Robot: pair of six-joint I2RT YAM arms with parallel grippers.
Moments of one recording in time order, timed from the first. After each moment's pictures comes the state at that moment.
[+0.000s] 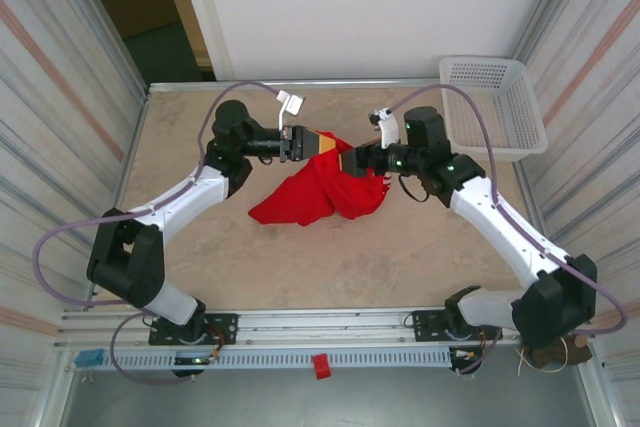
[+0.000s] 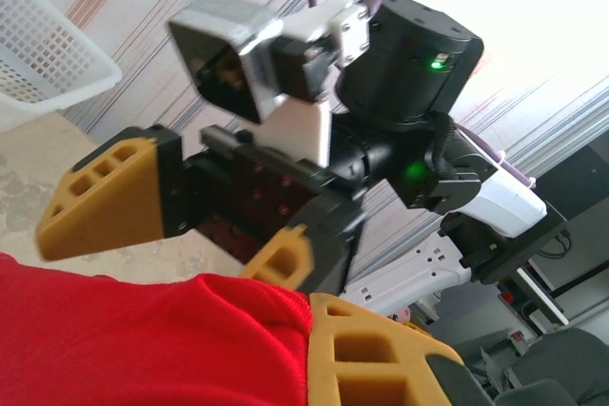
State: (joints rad) left arm -0.47 1.52 1.07 0.59 1.16 -0.91; right arm 0.47 1.27 1.10 -0.37 -0.46 0.25
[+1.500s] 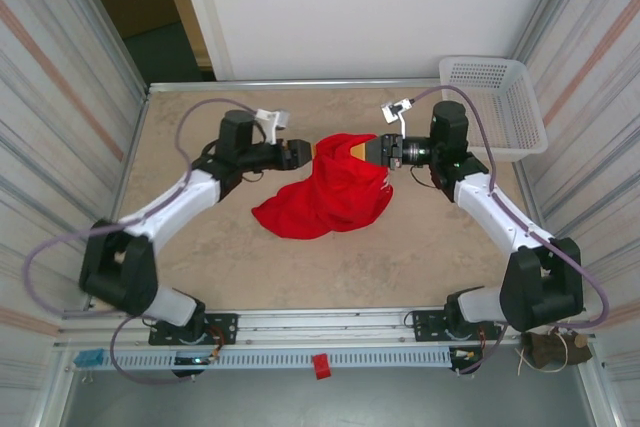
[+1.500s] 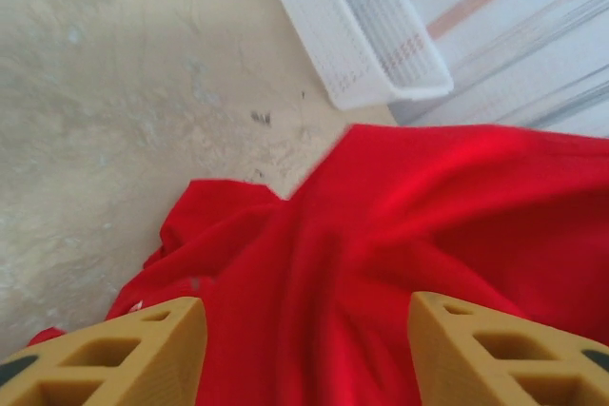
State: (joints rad) left arm -0.43 1.39 1.01 -0.06 0.57 -0.49; right arm 0.26 1.34 0.96 0.17 -1.20 0.67
